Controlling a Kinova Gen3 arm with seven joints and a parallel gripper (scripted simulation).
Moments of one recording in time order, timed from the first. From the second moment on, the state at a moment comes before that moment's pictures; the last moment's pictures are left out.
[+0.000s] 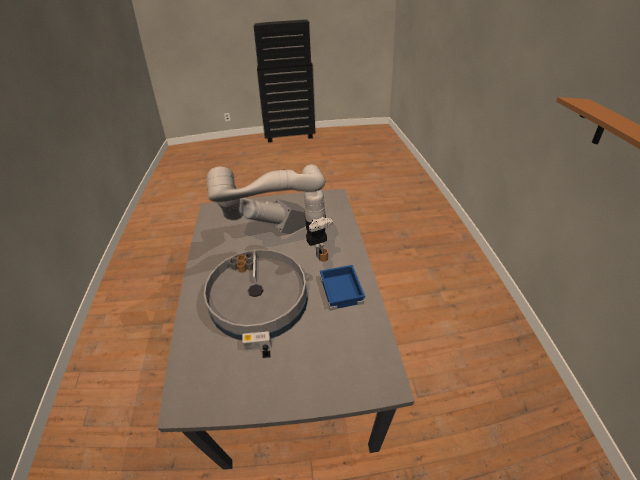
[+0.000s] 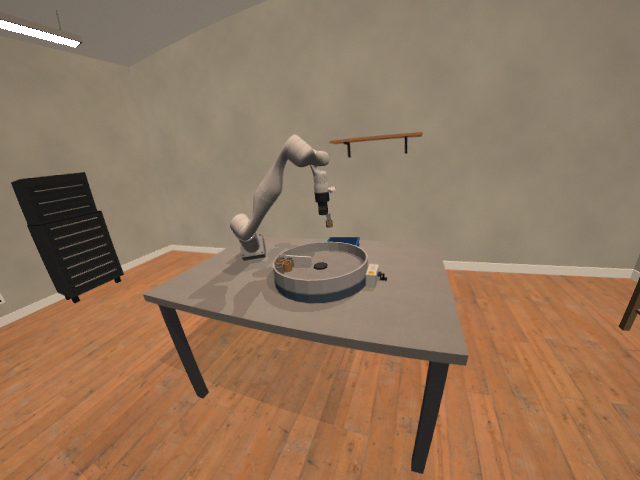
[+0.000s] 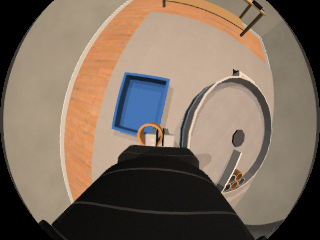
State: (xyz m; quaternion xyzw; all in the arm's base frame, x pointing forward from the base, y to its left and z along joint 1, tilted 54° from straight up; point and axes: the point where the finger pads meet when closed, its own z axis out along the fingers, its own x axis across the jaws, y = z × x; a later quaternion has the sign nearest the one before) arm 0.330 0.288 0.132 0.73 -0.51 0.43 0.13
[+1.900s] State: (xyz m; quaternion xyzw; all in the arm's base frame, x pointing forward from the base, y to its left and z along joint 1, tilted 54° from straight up) arm 0.373 0.275 0.062 0.73 -0.51 0.43 0.13
